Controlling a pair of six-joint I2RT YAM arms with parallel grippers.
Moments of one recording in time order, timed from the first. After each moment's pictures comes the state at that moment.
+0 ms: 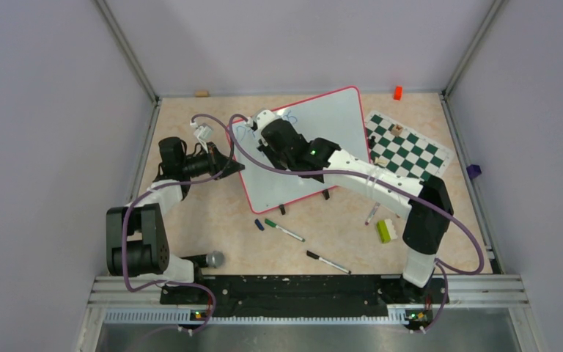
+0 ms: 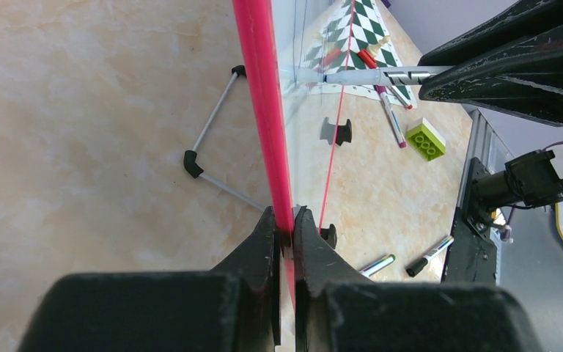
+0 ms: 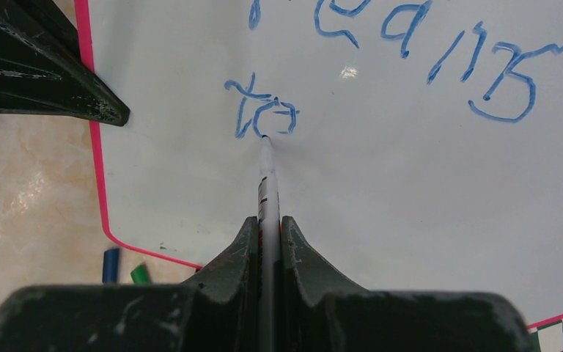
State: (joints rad) left arm 0.10 1.46 0.72 0.30 1.15 -0.19; right arm 0.97 1.80 1.67 -0.54 0.34 0.02
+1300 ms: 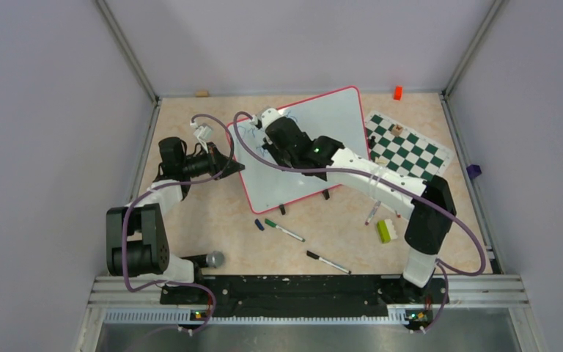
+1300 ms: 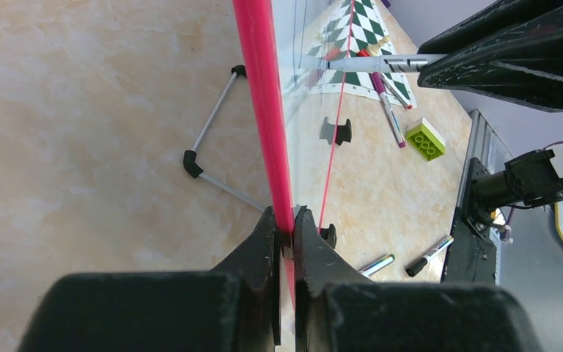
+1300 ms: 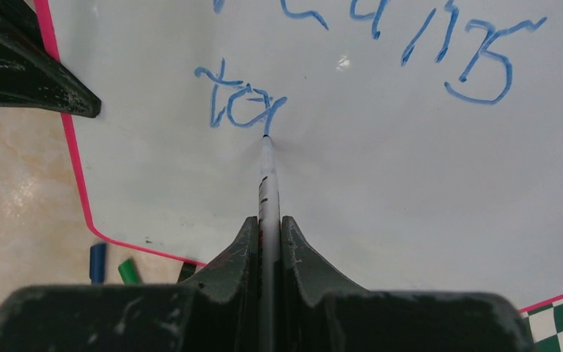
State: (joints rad) left arm 0.10 1.46 0.72 0.30 1.15 -0.19; right arm 0.94 1.79 1.67 -0.57 0.35 0.02
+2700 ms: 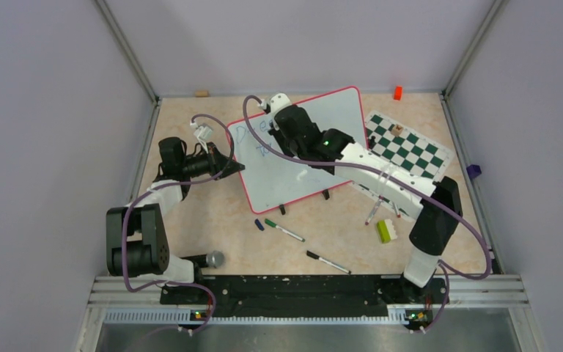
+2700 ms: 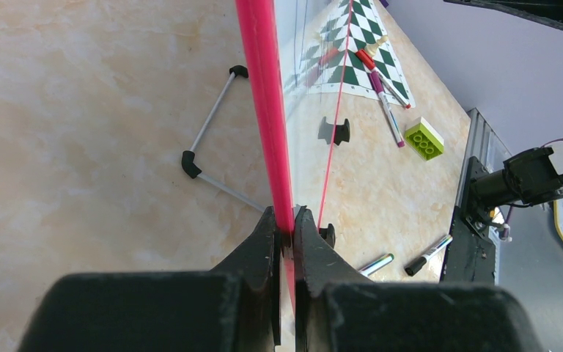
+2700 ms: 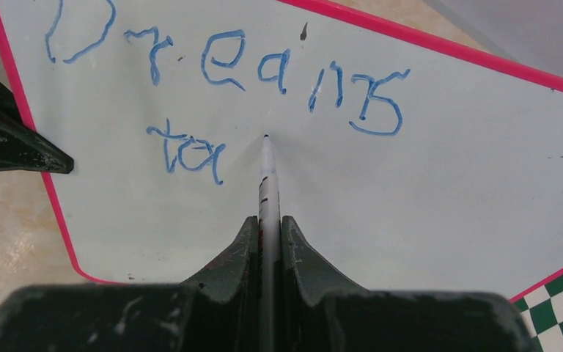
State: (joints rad) left arm 0.10 1.46 0.72 0.31 1.15 -0.19; right arm 0.90 1.75 1.68 -0.52 0.37 0.02
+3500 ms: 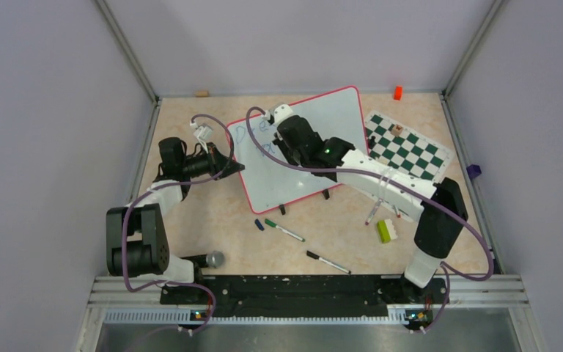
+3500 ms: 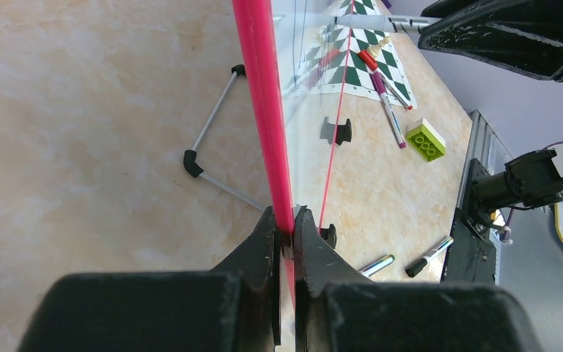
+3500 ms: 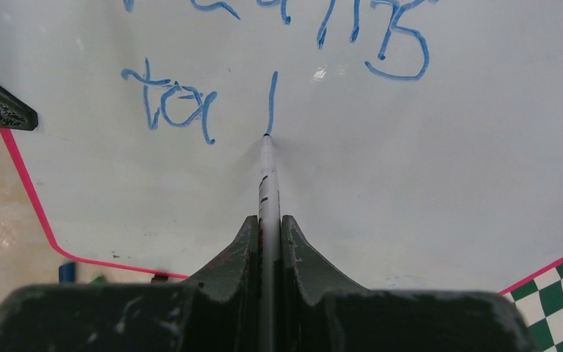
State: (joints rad) left arm 0.10 1.46 0.71 0.31 1.15 -0.19; right arm 0.90 1.72 1.56 -0.48 0.39 0.02
